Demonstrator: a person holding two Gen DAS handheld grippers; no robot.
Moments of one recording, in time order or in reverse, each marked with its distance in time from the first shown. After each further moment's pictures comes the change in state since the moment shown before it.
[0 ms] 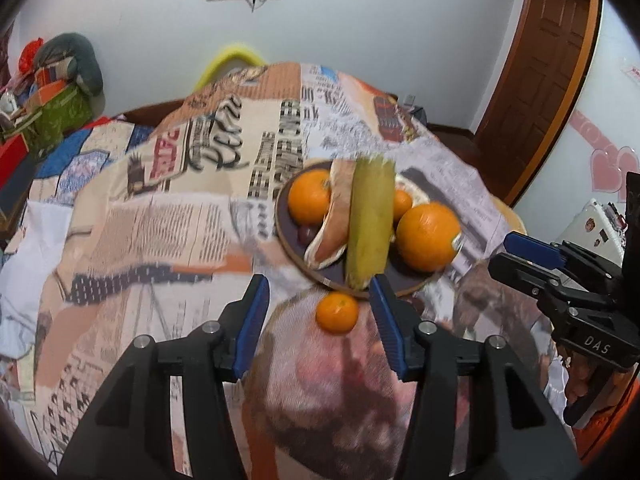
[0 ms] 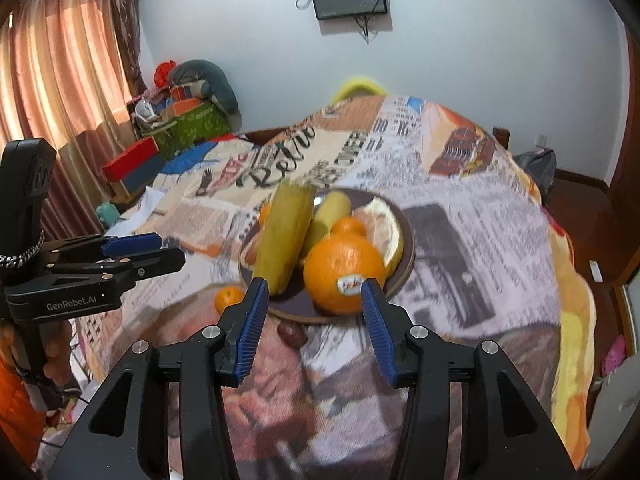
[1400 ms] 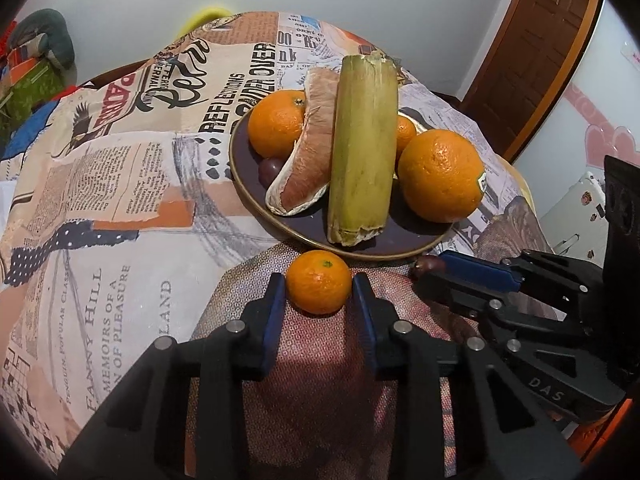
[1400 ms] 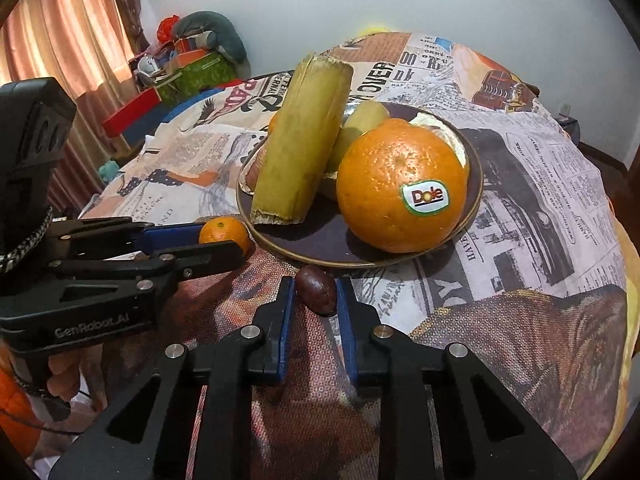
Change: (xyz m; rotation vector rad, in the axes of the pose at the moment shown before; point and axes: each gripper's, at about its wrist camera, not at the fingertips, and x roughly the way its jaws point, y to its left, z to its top) left arm 0.067 -0.008 -0.023 0.016 0.124 -0.080; right arm 0.058 0.017 -0.033 -0.016 0.152 0.042
